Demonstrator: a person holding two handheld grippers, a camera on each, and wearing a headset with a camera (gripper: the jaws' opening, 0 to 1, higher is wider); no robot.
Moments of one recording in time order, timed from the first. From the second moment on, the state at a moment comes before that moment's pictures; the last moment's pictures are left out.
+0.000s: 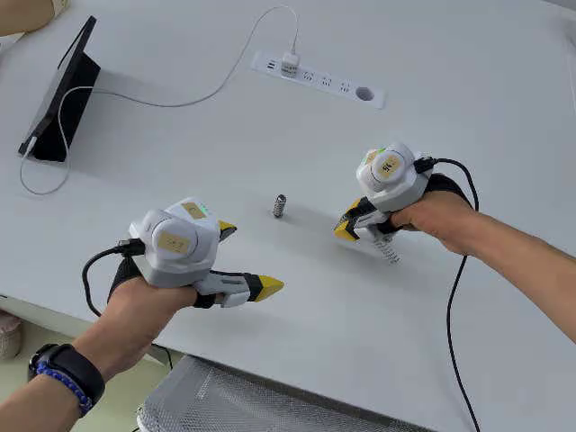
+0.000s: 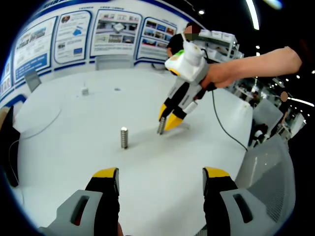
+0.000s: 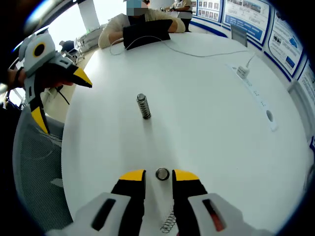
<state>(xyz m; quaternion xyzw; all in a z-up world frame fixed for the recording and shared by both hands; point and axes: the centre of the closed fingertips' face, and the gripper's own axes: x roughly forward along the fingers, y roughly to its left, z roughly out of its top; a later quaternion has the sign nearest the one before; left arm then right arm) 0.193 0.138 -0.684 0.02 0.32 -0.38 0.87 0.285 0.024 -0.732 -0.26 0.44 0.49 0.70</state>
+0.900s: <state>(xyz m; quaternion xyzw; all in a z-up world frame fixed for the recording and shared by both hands) 0.196 0.132 -0.674 0.02 0.32 -0.39 0.87 0.269 -0.002 -0.704 -0.19 0.41 0.45 0.77</state>
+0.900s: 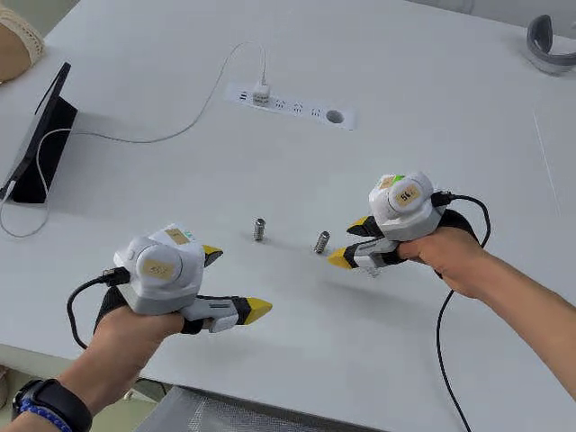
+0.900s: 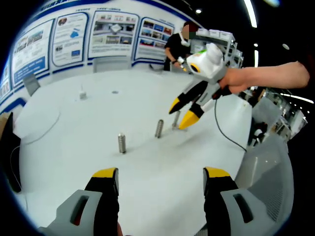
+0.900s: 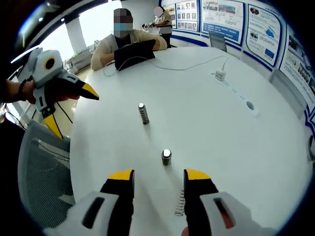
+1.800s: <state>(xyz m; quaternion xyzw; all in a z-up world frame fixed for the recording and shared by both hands) 0.200 0.130 -0.666 0.03 0.31 -0.38 0.87 0.241 -0.025 -0.687 -0.08 0.35 0.41 0.84</state>
